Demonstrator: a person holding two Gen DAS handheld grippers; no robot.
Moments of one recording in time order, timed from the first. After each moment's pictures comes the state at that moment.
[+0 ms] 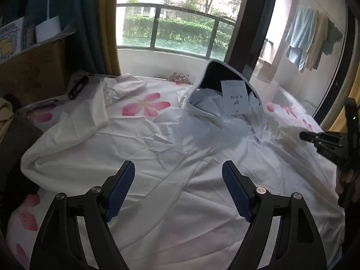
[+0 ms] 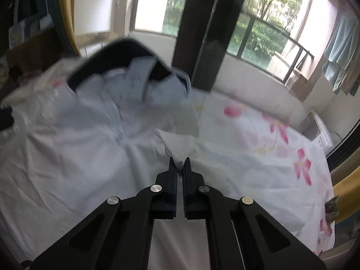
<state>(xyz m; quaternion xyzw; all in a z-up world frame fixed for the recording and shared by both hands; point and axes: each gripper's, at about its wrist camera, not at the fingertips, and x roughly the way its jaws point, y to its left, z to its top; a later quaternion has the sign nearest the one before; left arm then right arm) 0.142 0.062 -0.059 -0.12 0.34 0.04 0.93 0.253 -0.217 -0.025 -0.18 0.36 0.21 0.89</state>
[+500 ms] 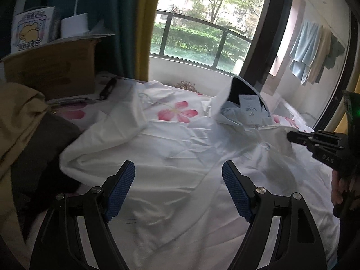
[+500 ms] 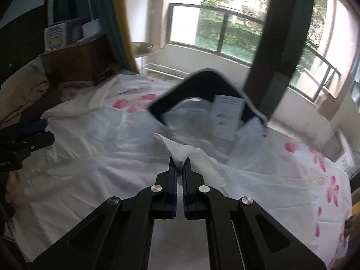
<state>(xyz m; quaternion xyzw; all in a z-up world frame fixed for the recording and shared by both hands) 0.103 0.125 -0.052 -0.14 0.32 0.05 0.94 0.206 -0.099 -0.011 -0.17 0.35 0.31 0.87</state>
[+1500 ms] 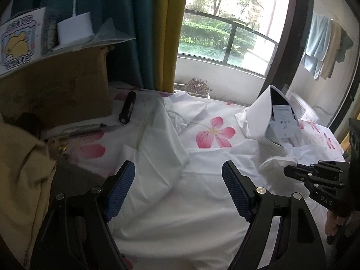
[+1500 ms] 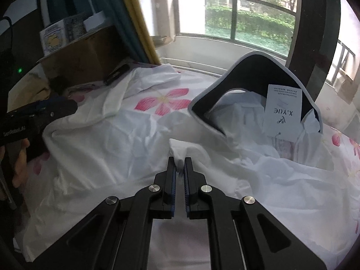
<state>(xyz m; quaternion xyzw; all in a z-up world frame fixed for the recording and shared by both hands) 0.172 0.192 -0.051 -0.11 0.34 0.07 0.93 0.229 -0.028 -0.051 -0.11 0.39 0.33 0.85</state>
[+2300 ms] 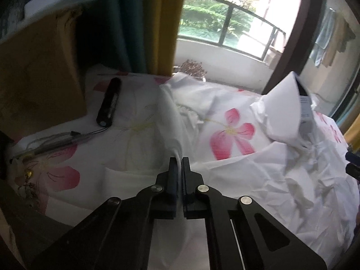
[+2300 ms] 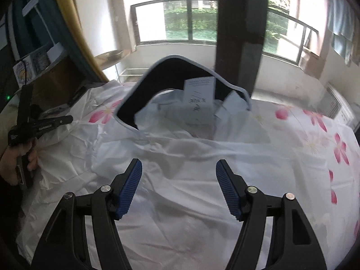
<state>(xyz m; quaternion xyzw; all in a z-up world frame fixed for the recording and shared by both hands) 0.234 0.214 -0.085 -0.11 0.40 0.03 0.91 0.234 -0.138 -0.020 -0.06 0.40 0.24 0.89</state>
